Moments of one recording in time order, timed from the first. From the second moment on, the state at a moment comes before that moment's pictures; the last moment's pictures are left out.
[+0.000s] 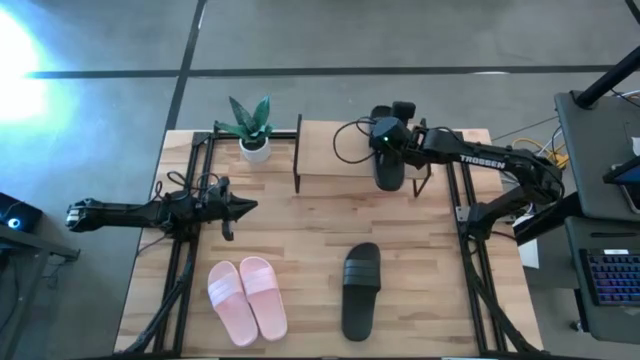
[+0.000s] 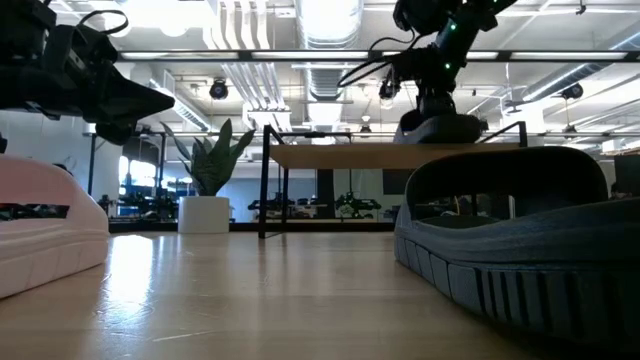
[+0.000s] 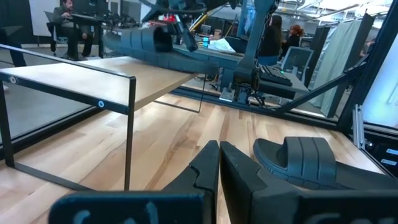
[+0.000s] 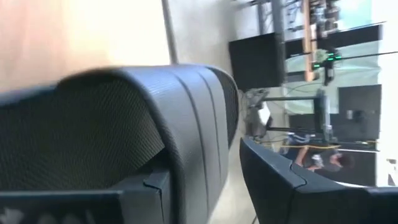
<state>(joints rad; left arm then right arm) 0.01 0.21 0.01 0.15 -0.20 -0.18 -0.41 1.43 1.17 -0.58 0.75 -0.64</state>
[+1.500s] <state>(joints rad) 0.01 0.21 0.01 0.15 -0.20 -0.18 -0.37 1.33 1.15 -0.77 0.72 -0.38</state>
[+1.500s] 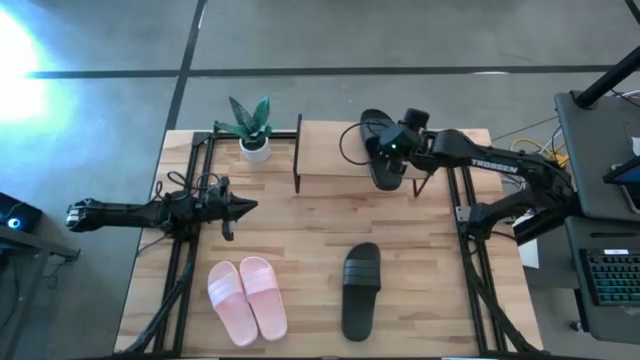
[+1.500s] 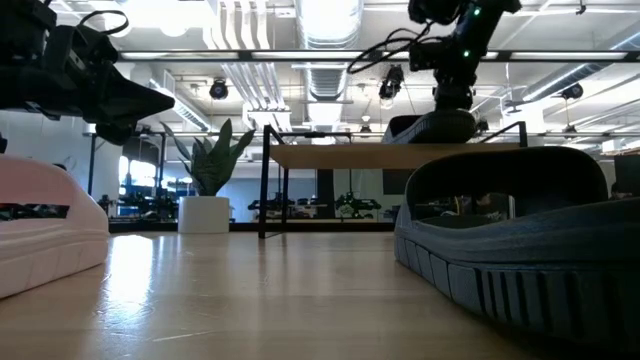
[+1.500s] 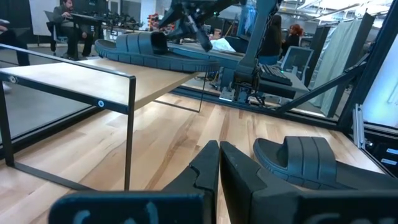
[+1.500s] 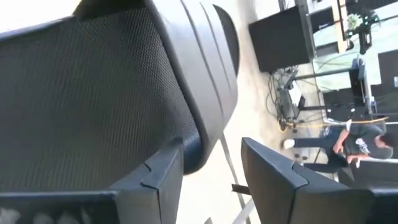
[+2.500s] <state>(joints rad) 0.01 0.21 0.01 0.15 -0.20 -0.18 0.57 1.45 1.15 -0.94 0.37 0.62</state>
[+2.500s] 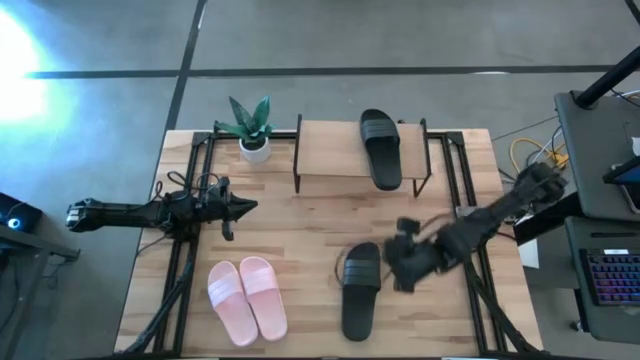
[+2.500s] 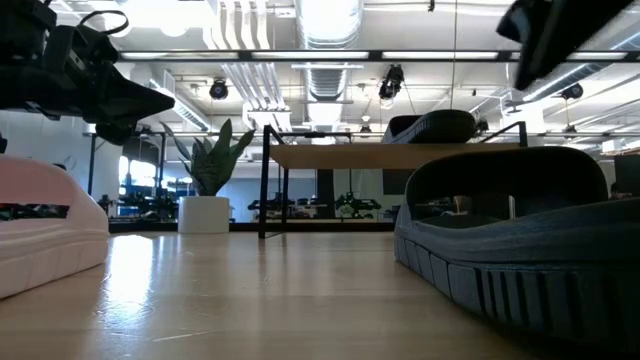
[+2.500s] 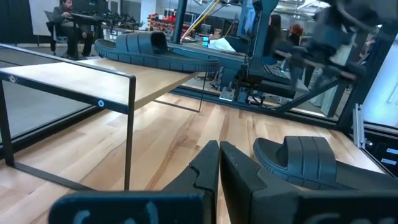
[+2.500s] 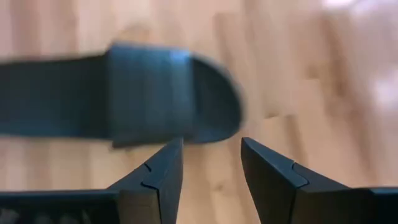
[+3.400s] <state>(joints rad) 0.01 0.21 0.01 0.15 -0.20 -0.18 0.77 2.03 1.57 -1.11 0.71 0.87</state>
